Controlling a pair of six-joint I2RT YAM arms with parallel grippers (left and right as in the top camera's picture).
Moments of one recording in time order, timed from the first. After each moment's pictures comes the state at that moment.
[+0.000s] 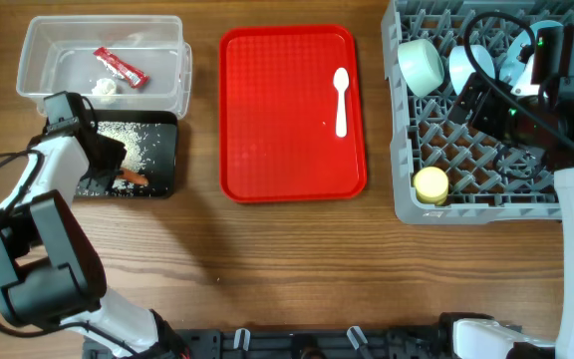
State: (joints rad) left arm 0.32 1.81 1.10 -0.59 -0.06 -0.85; right arm -0.04 1.39 1.64 -1.27 0.01 0.38
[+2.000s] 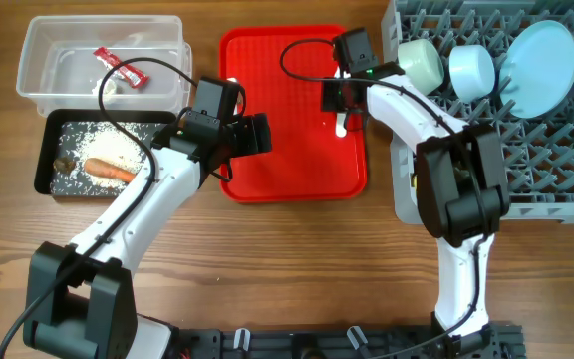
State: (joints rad) left arm -0.35 1.61 1.10 -0.48 0.07 -0.47; right arm 0.33 2.24 1.64 -0.51 -0.02 0.33
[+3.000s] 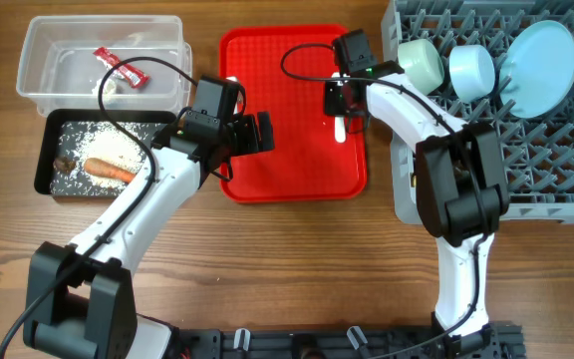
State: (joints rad) left arm -0.35 1.61 1.10 -0.47 0.07 -0.47; right arm 0.33 2.24 1.66 -0.63 -0.01 0.32
